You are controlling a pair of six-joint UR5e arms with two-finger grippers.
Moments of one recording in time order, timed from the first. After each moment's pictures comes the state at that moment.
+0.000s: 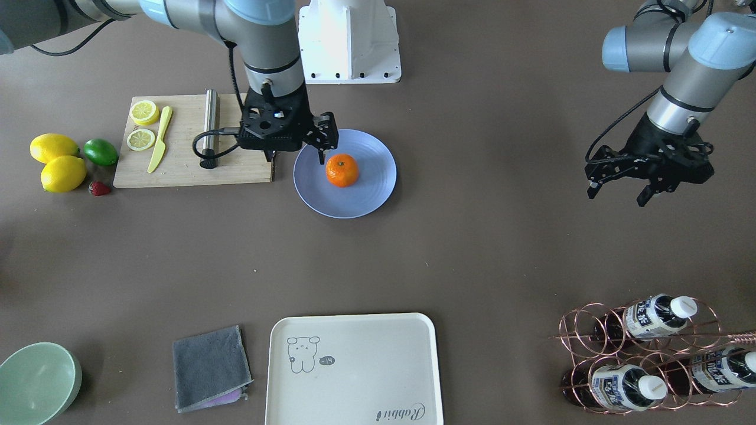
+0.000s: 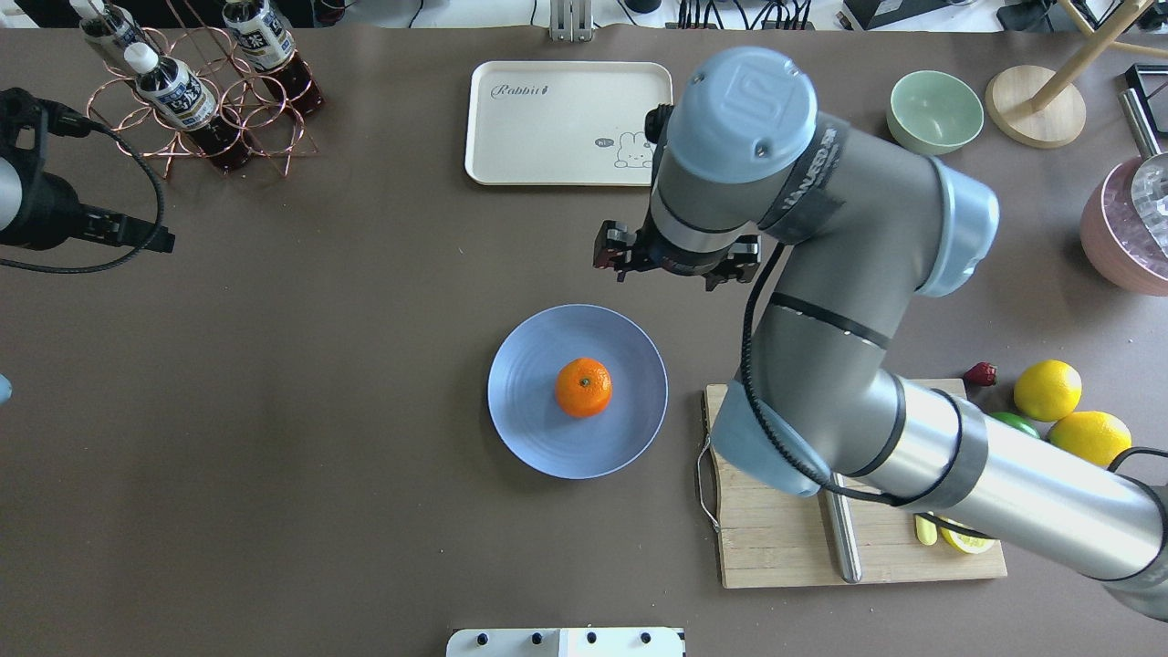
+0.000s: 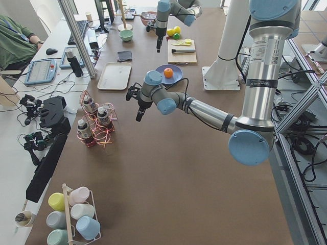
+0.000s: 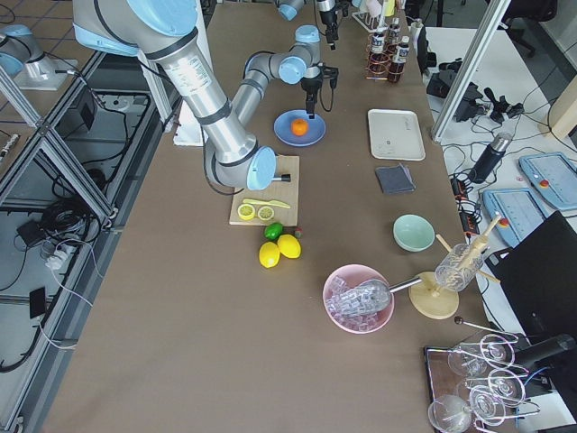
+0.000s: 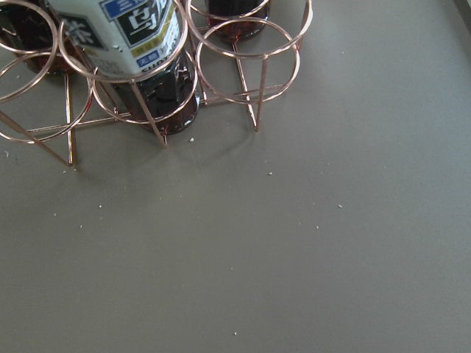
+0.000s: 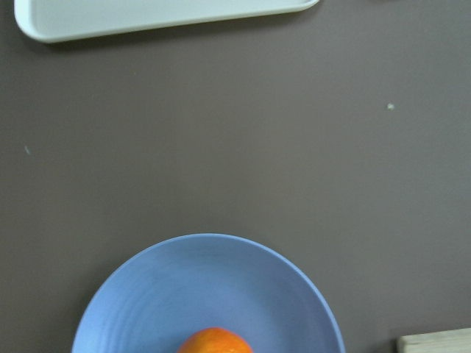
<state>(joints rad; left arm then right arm) -1.05 -1.61 -1.84 -2.05 -2.05 -0.61 0.69 -0.89 1.90 -1.86 1.93 1.16</state>
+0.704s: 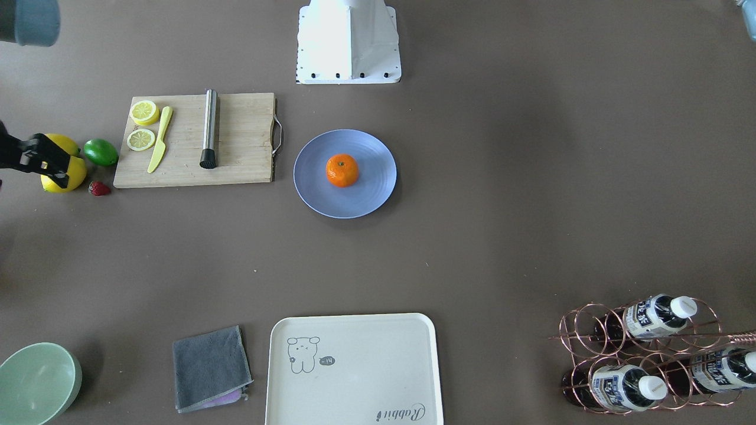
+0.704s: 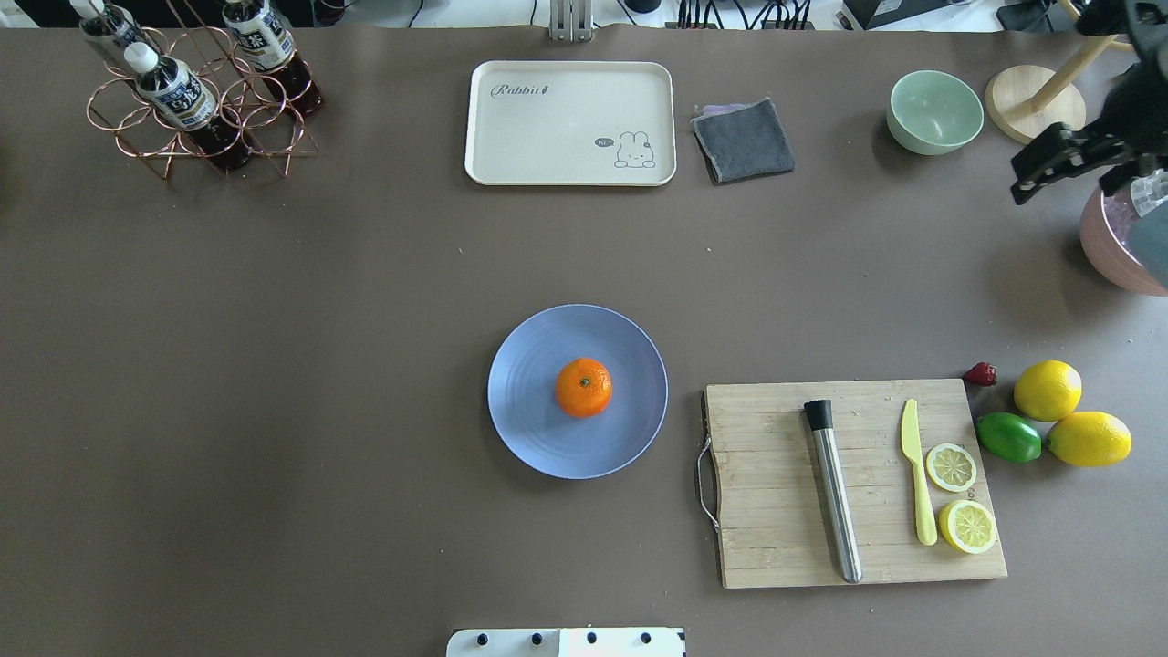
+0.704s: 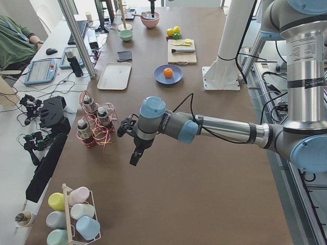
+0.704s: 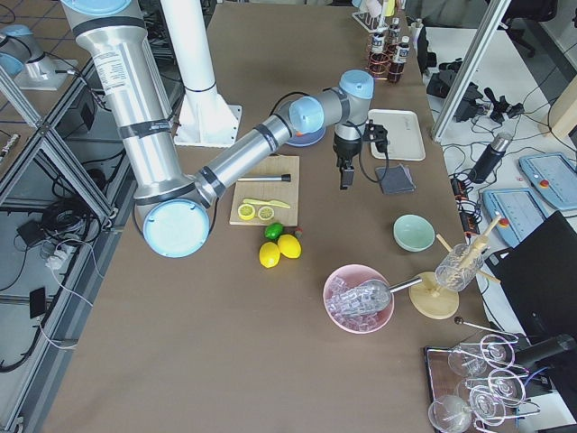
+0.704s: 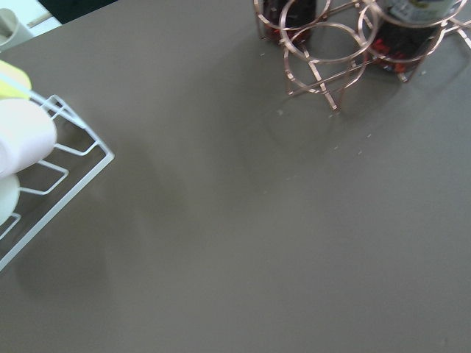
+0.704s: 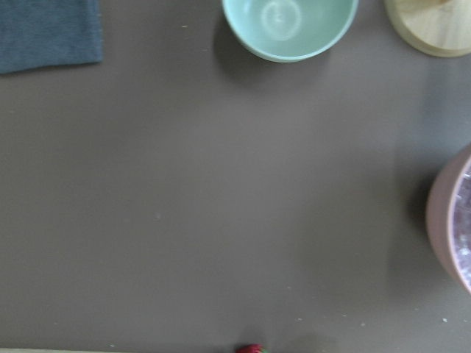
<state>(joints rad) -1.54 -1.41 -1.83 -1.83 -2.23 0.03 1.24 -1.35 1.94 -1.87 2.25 0.38</state>
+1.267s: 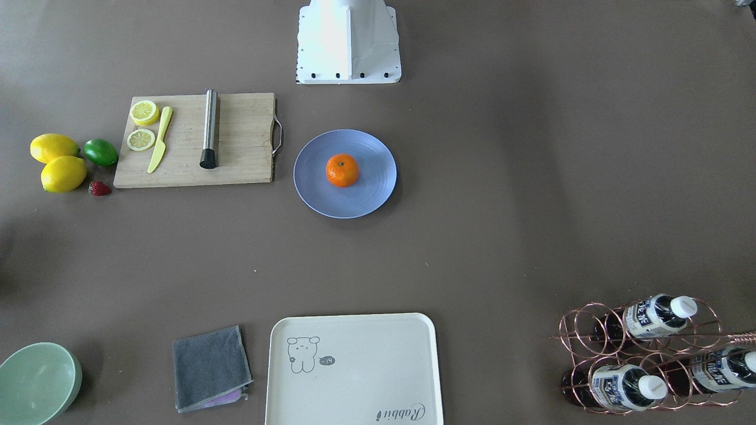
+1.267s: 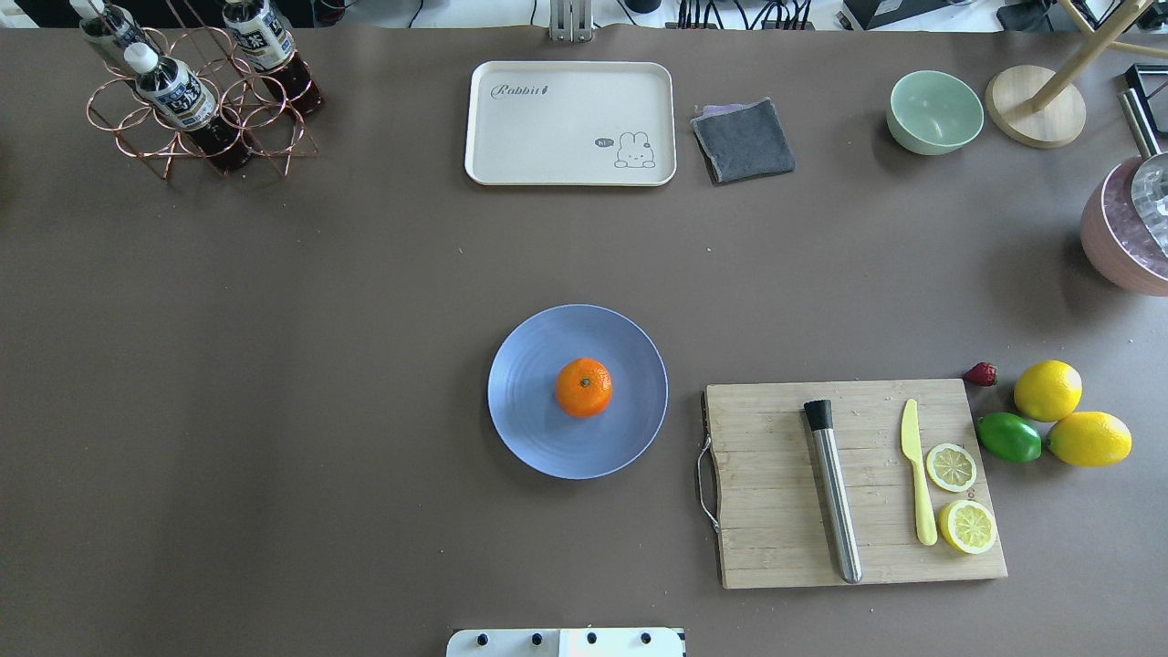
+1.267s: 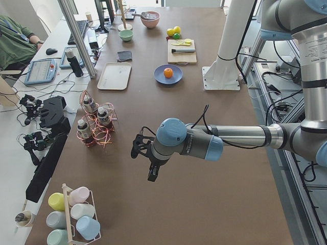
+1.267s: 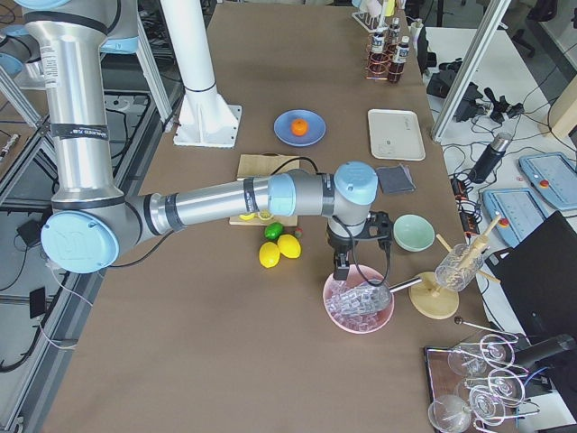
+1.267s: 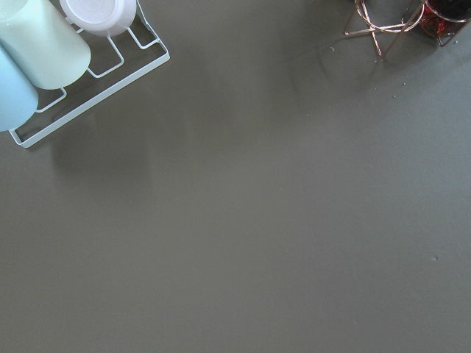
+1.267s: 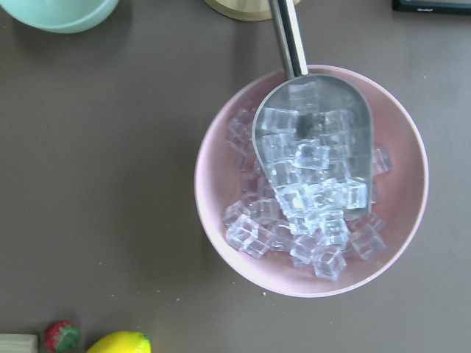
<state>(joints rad) -1.70 -1.33 -1.81 -1.82 -2.41 0.05 1.58 -1.52 1.70 -1.74 2.34 -0.02</state>
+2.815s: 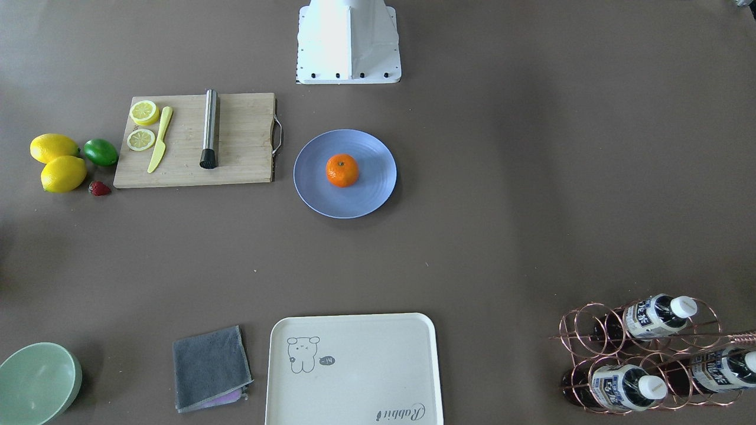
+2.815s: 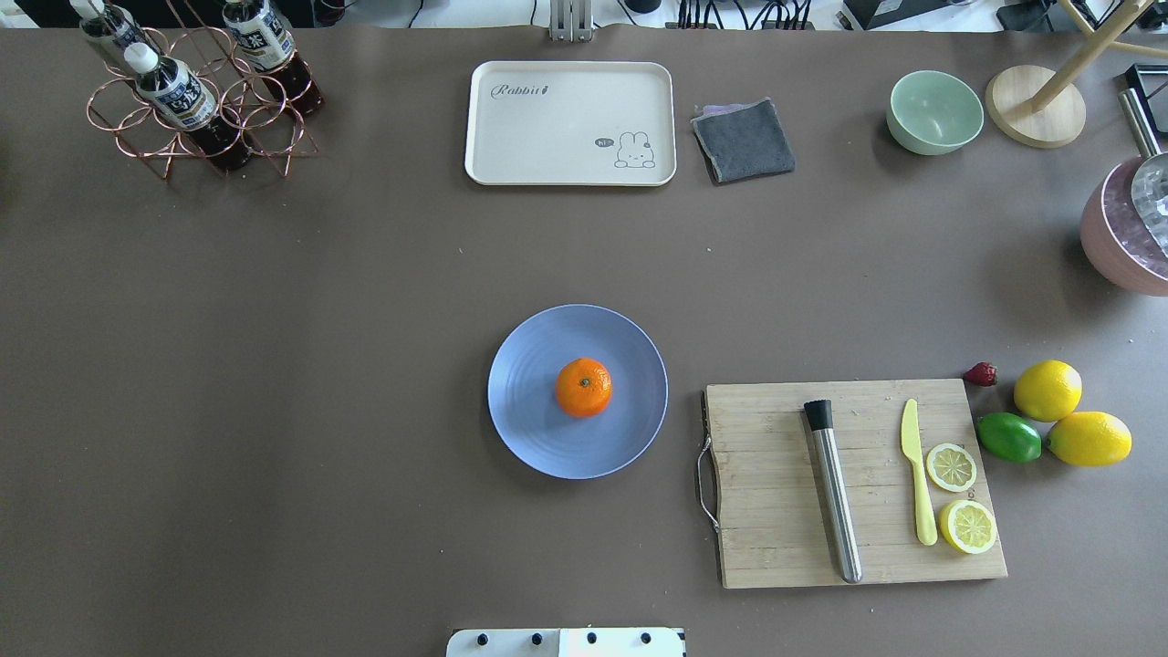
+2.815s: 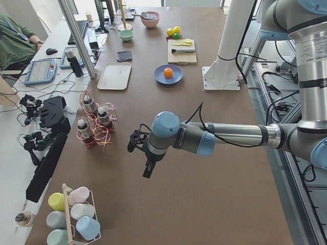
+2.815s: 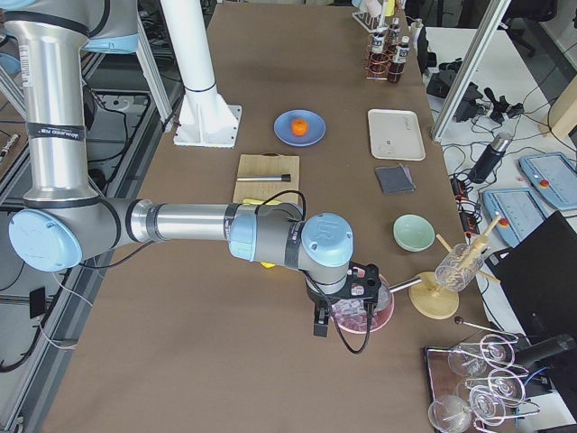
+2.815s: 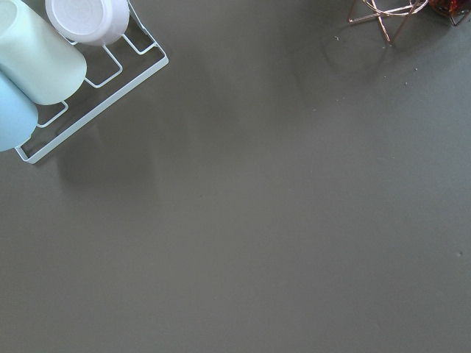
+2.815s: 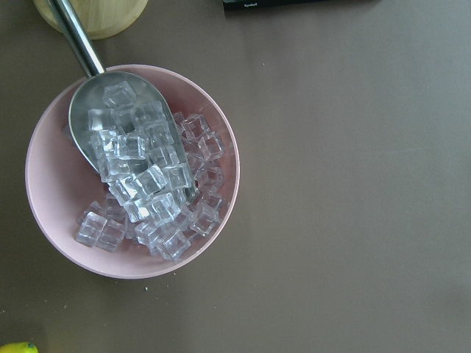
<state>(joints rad) -1.62 -1.35 -1.82 -1.84 -2.33 0.05 1.75 -1.57 1.64 -1.71 2.33 -0.06</state>
